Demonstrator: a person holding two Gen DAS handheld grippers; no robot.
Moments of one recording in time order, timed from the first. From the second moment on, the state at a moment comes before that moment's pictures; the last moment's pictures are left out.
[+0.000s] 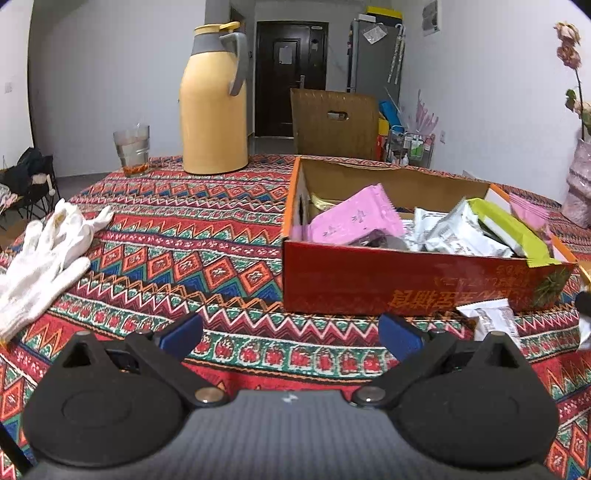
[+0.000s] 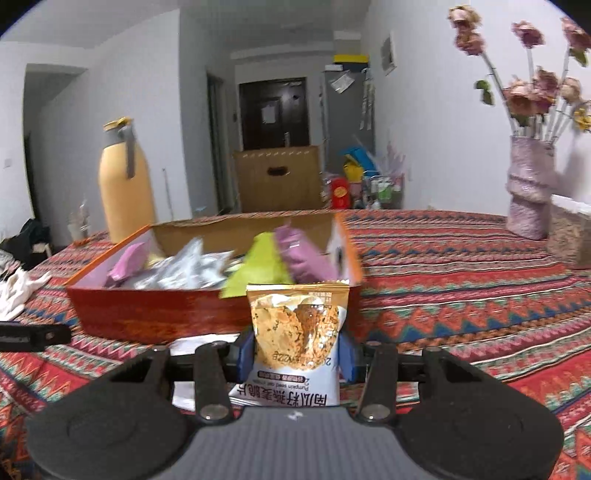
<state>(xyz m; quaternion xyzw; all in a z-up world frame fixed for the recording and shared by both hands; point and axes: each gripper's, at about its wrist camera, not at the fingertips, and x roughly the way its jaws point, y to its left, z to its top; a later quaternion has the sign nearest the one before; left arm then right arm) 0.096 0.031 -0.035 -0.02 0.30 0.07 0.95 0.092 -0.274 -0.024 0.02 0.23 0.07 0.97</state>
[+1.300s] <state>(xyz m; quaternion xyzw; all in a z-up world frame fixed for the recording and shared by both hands) 0.141 -0.105 -0.046 0.02 0.38 0.00 0.92 0.093 -0.312 -0.045 0.07 0.22 0.06 0.97</state>
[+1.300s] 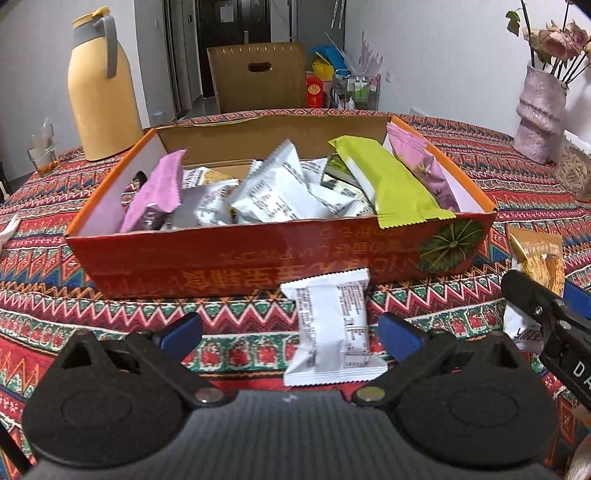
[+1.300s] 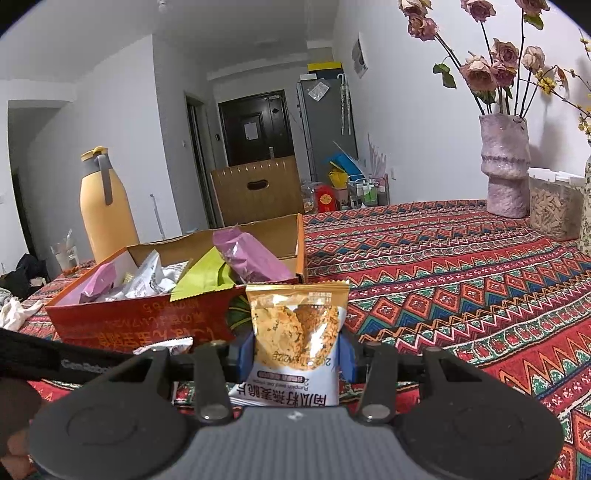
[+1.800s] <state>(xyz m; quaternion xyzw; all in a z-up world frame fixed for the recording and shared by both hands) 0.152 -0.119 -0.060 0.02 0.39 -0.03 0.92 0.097 -0.312 -0.048 0.08 0.23 0.06 0.97</state>
